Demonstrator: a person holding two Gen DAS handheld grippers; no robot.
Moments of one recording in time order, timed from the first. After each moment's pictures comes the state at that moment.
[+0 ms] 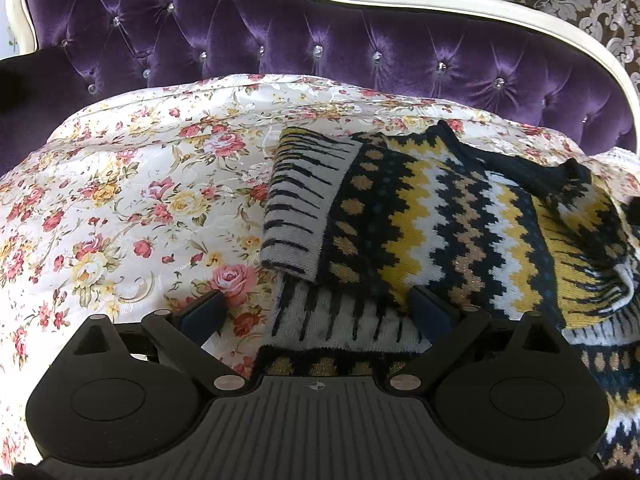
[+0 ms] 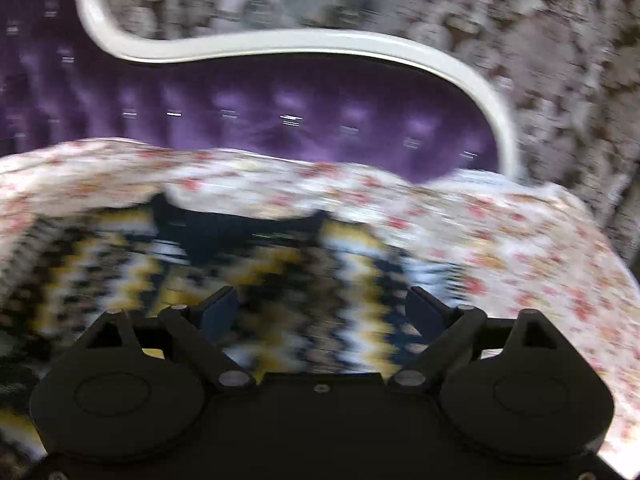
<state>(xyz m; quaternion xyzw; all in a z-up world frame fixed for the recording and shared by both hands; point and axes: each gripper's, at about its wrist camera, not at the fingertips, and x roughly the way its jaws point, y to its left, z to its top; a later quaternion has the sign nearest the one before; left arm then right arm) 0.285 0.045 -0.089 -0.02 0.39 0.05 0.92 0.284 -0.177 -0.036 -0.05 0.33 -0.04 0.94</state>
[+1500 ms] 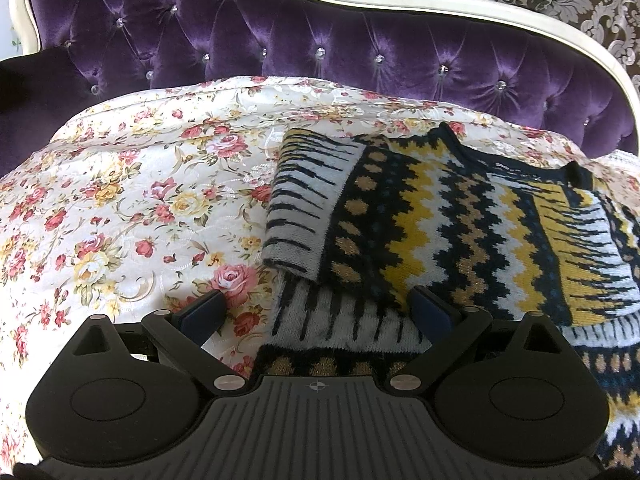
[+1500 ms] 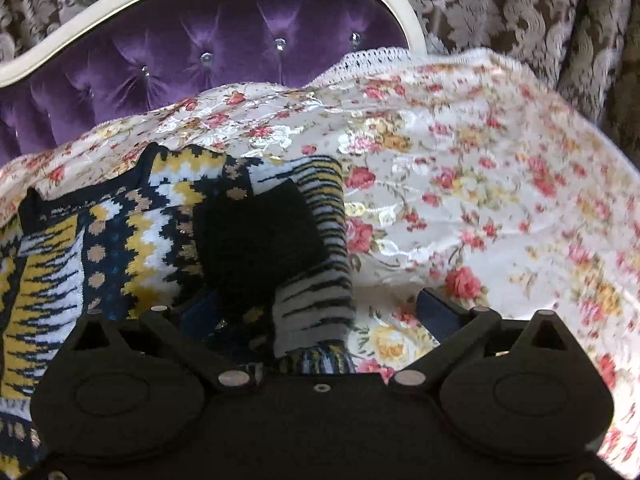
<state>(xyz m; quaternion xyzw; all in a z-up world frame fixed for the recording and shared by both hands) 0.284 0.046 -0.089 -0.02 0.39 0.05 0.92 0.288 -0.306 -0.096 0.09 0.41 -0.14 0.90</state>
